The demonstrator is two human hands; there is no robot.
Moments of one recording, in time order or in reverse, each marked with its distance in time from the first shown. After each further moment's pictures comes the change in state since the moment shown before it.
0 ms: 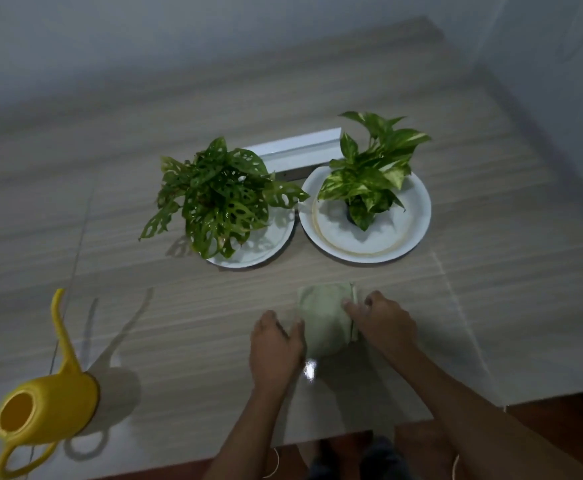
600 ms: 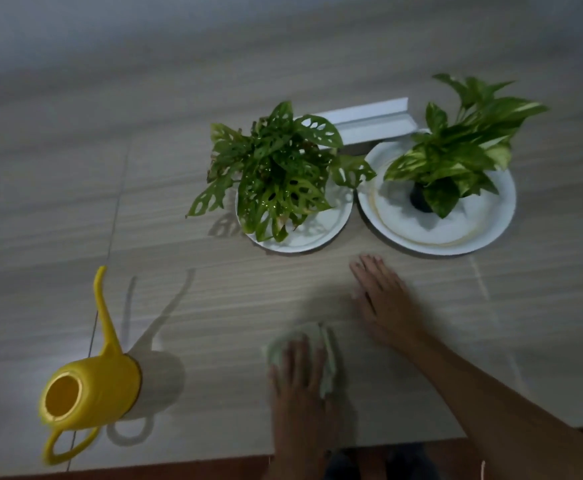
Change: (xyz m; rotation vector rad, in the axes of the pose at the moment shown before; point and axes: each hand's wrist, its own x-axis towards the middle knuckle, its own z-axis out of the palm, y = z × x) left_hand -0.037 -0.137 0.006 0.459 -0.105 0.418; right_hand 0.026 -0.053 0.081 -0.167 0.074 -0.636
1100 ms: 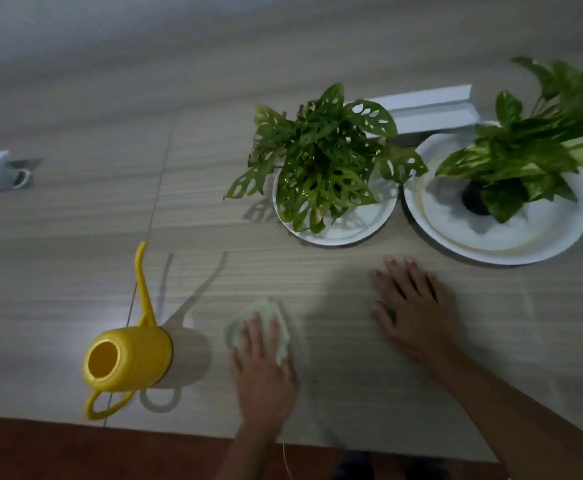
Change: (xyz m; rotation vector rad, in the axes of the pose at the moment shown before) left_hand 0.009 -0.076 -0.026 -0.038 0.158 -0.345; right_hand 0.004 -0.005 0.018 -0.196 -0.057 -0.076
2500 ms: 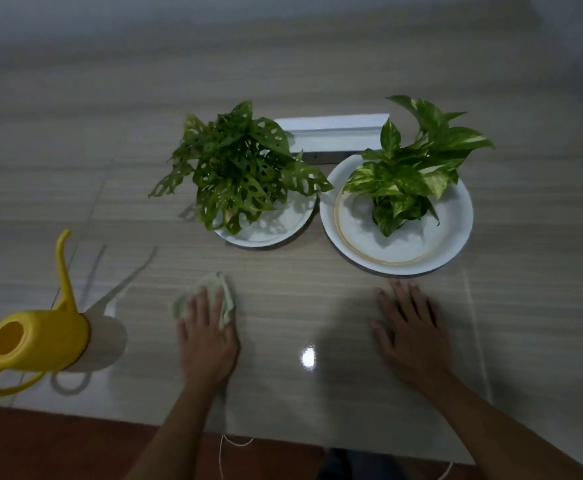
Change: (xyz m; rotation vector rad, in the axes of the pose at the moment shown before) left_hand 0.023 0.093 0.009 0.033 0.046 -0.158; right_hand -0.070 0.160 -0.027 -0.018 0.070 0.051
